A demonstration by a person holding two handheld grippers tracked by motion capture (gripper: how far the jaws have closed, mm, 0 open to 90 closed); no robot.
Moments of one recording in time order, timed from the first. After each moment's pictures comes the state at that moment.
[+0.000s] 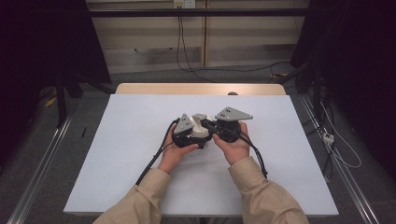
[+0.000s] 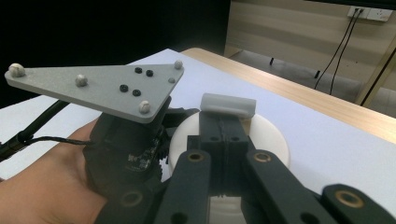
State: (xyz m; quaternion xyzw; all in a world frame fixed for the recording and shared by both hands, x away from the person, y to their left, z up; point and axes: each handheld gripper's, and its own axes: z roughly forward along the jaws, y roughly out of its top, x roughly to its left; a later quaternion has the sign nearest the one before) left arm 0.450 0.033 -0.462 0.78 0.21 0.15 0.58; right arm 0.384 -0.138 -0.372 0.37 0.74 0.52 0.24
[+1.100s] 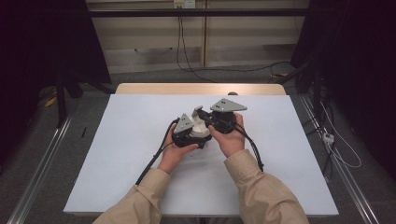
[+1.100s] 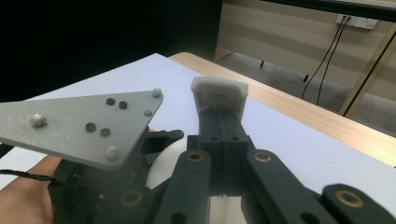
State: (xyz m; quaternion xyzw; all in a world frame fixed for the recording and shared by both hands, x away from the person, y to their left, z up) left arm 0.450 0.033 -0.462 0.77 0.22 0.14 0.58; right arm 0.406 -0.129 -0.363 0.37 0.74 0.51 0.26
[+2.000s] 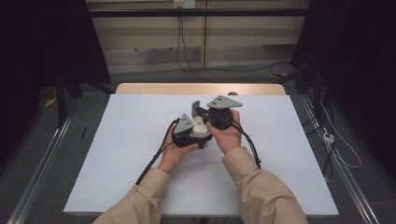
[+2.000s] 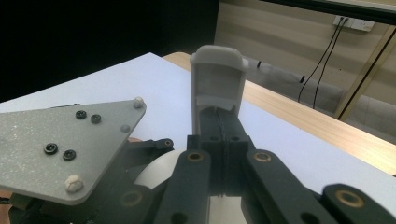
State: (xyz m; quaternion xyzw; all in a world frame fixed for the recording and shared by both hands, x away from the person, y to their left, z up) left arm 0.450 0.033 -0.462 0.77 0.21 0.15 0.58; right arm 0.422 -0.123 -0.366 0.37 0.74 0.50 0.26
